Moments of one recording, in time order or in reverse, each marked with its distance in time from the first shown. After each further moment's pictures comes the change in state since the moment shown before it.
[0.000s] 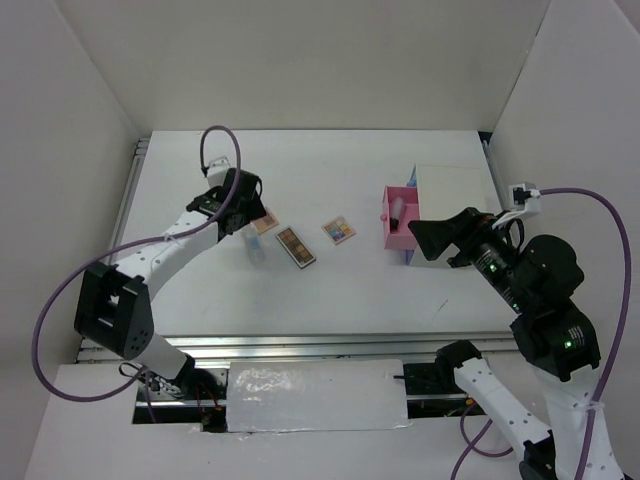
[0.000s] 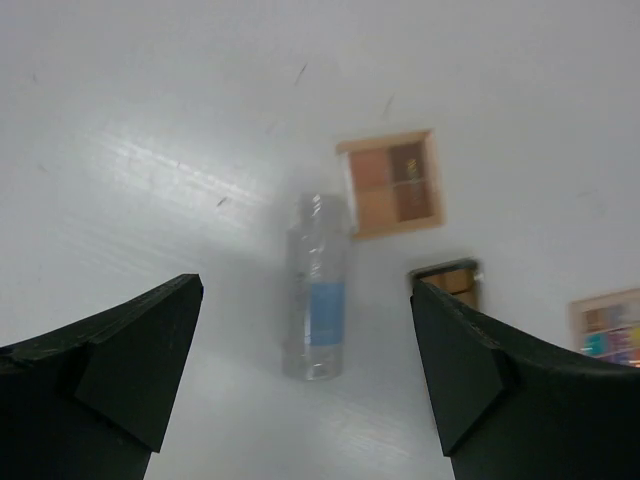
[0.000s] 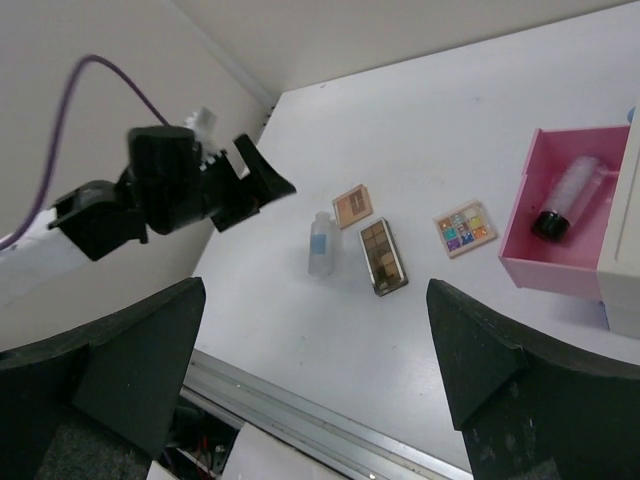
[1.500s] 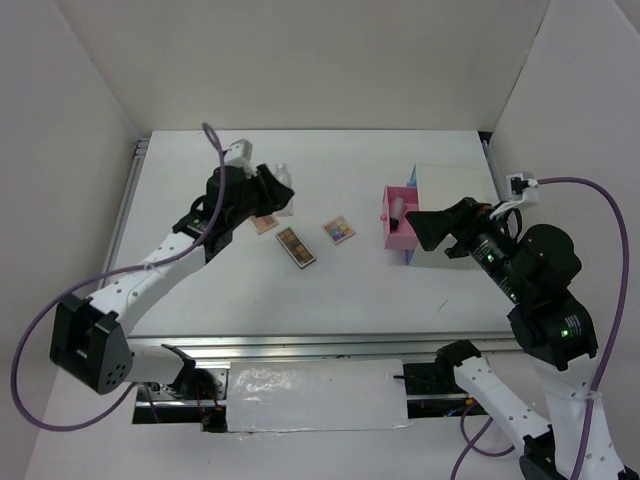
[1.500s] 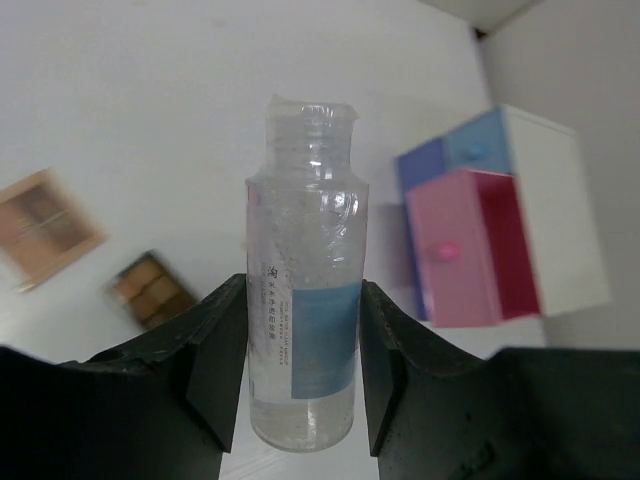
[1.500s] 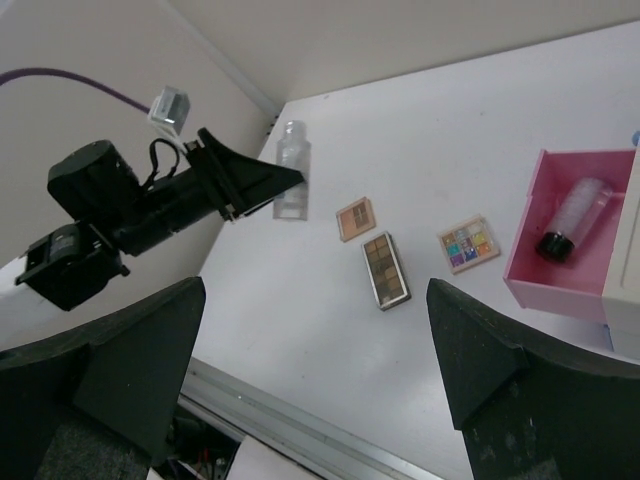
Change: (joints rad) left arm -0.014 -0.216 -0.220 0.411 0.469 0.068; right arm 0.000 0.048 0.005 0.042 -0.010 -0.002
